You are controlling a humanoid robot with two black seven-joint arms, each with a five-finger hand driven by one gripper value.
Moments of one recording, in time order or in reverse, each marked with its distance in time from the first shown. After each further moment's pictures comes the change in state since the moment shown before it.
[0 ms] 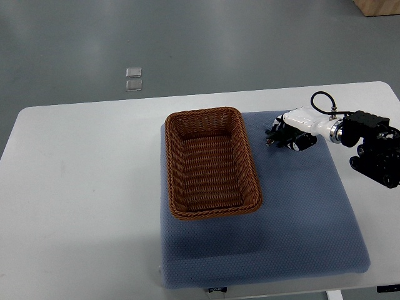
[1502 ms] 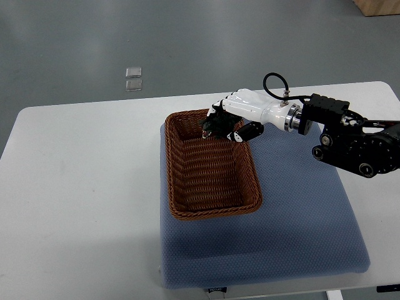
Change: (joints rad) left arm 0.000 0.000 0.000 0.000 0.000 0.000 0.000; right arm 0.113 0.011 0.023 0.339 0.025 -0.066 0.072
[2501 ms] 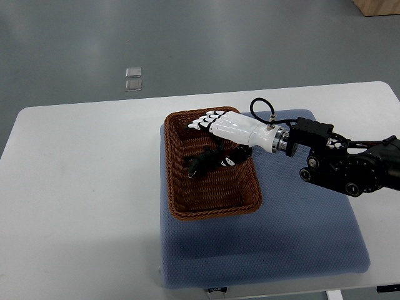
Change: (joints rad) left arm 0.000 0.000 0.000 0.000 0.000 0.000 0.000; right arm -0.056 0.060 -0.021 0.000 -0.007 -0.064 0.022
